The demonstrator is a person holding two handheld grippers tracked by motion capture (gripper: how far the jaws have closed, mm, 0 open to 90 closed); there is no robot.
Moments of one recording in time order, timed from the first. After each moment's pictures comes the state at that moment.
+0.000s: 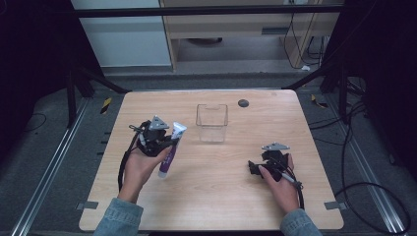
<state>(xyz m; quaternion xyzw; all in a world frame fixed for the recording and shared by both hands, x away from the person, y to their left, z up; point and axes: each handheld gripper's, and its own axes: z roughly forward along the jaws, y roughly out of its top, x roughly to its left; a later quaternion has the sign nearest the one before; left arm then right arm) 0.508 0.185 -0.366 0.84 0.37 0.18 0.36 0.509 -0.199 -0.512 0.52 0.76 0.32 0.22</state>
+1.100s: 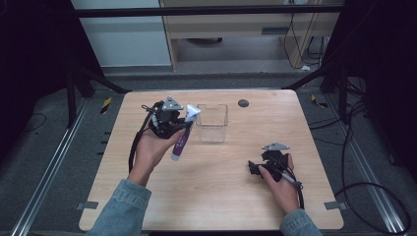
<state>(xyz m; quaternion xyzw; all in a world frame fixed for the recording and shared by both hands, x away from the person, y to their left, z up) 0.529 0.144 -0.318 0.84 0.33 0.19 0.39 0.509 -0.199 -0.512 0.52 0.76 0.32 0.22</state>
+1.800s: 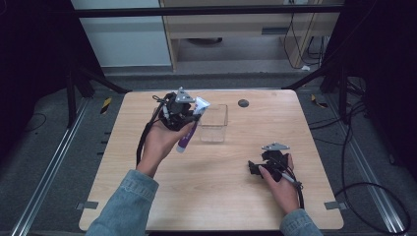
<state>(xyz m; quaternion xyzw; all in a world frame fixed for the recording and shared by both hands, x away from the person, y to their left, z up) 0.541 0.118 -0.300 0.85 0.31 0.21 0.37 0.509 -0.199 -0.512 0.52 0.76 0.32 0.23</state>
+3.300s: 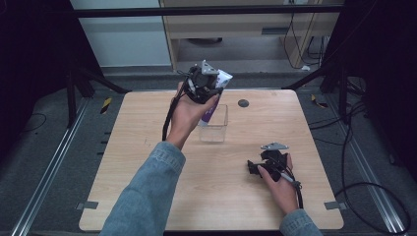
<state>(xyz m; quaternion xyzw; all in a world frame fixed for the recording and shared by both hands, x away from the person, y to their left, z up) 0.593 0.054 -0.267 0.82 0.30 0.24 0.41 0.510 -0.195 -0.512 0.53 0.75 0.32 0.22</state>
